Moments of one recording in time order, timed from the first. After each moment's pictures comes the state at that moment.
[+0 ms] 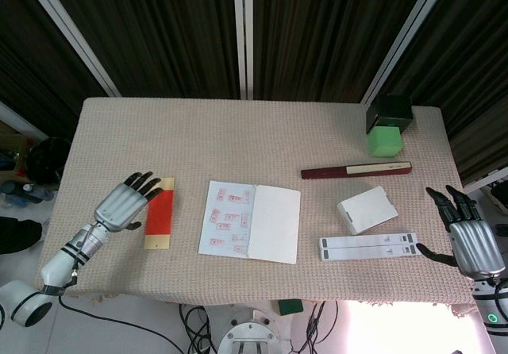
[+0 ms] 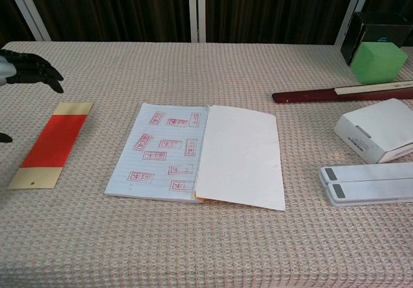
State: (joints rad) left arm -0.52 -1.29 -0.01 -1.37 1.64 1.04 0.15; right arm 0.12 -1.02 0.03 -1.67 -1.62 1.50 0.10
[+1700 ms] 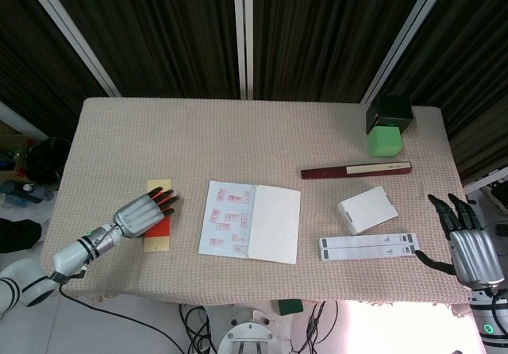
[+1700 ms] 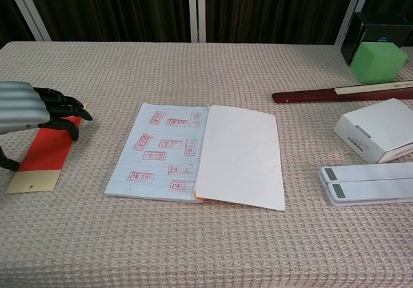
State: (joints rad) left arm -0.68 -1.35 0.16 -1.19 1.80 0.96 0.10; right arm 0.07 -1.04 0.02 -1.74 -1.61 1.52 0.02
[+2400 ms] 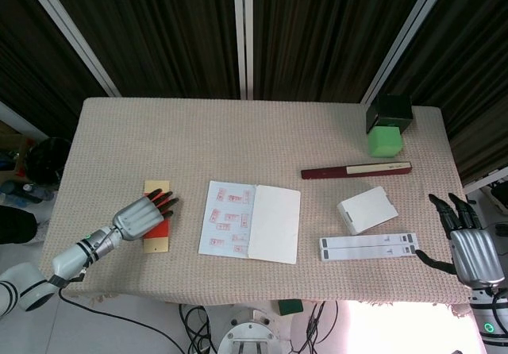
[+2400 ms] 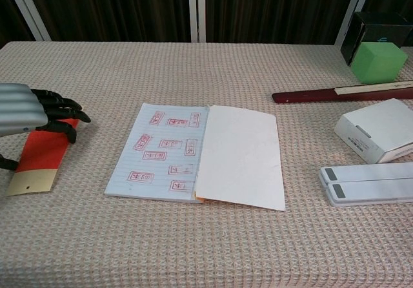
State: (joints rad) left arm -0.68 -1.33 0.16 -1.24 1.77 0.97 0.17; right arm 0.07 -1.04 0.02 -1.74 -1.60 1.52 0.03
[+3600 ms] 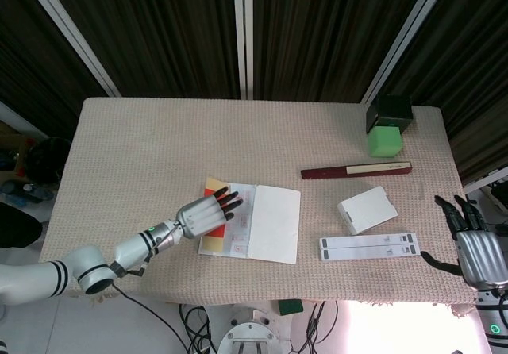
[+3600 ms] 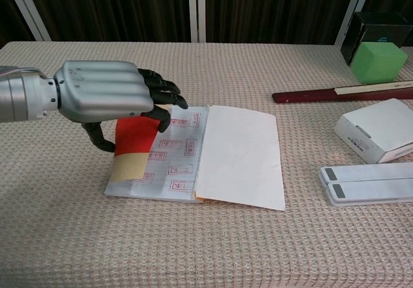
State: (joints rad) left arm -0.87 -1.41 -0.03 -1.52 1.63 0.74 0.50; right arm 0.06 -1.04 0.02 -1.70 -1.59 1.51 0.08
